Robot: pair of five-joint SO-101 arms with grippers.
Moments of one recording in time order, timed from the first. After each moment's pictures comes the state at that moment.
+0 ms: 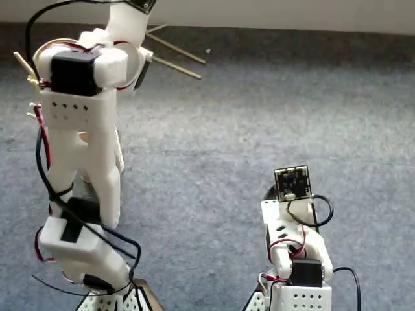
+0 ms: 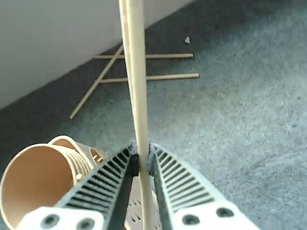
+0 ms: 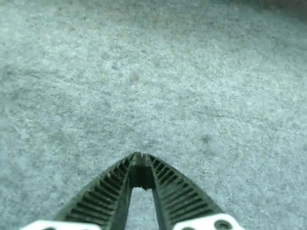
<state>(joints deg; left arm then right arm) 1.6 8.3 -55.1 96.0 -13.6 -1.7 -104.0 95.3 53.3 15.5</state>
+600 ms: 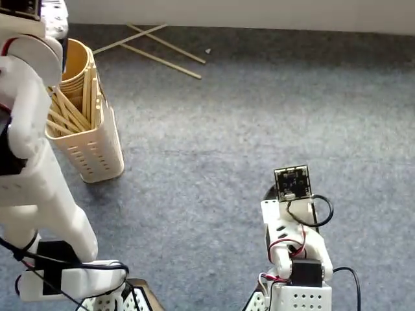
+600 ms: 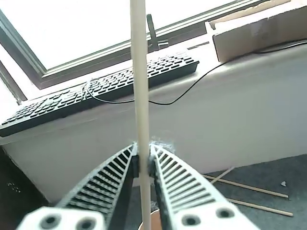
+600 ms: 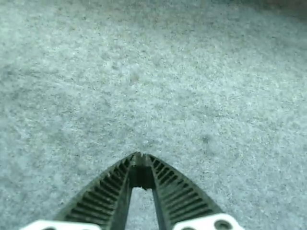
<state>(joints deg) -10.9 -8.6 -55.7 76.8 -11.6 -1.7 -104.0 95.3 53.3 15.5</state>
